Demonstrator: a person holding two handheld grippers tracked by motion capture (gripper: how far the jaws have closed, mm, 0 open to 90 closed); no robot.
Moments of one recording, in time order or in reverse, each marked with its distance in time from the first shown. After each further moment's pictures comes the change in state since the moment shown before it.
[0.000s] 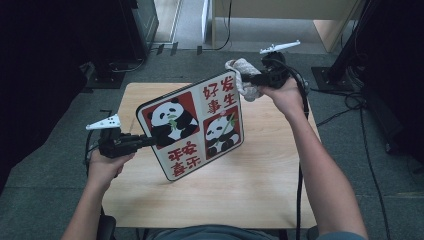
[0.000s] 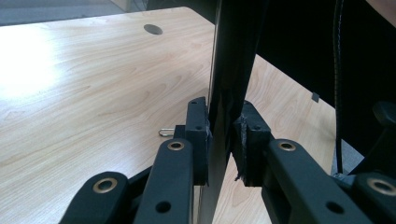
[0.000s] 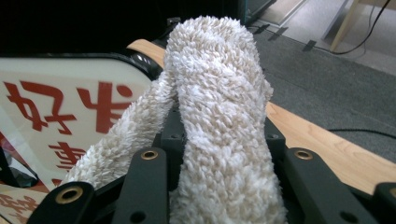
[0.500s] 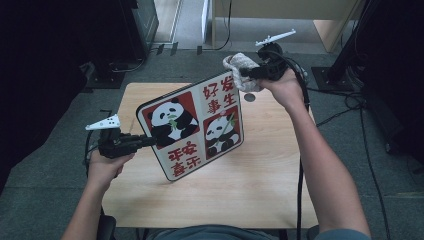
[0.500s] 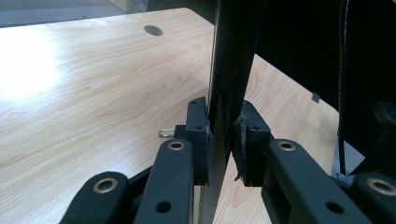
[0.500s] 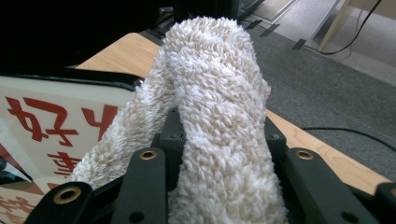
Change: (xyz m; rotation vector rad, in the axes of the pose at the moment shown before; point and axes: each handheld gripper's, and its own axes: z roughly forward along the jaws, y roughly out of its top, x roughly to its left) left arm 0.000 0.000 -0.001 -0.004 0.002 0.003; right arm 0.007 0.024 -0.004 0.048 -0.046 -0.059
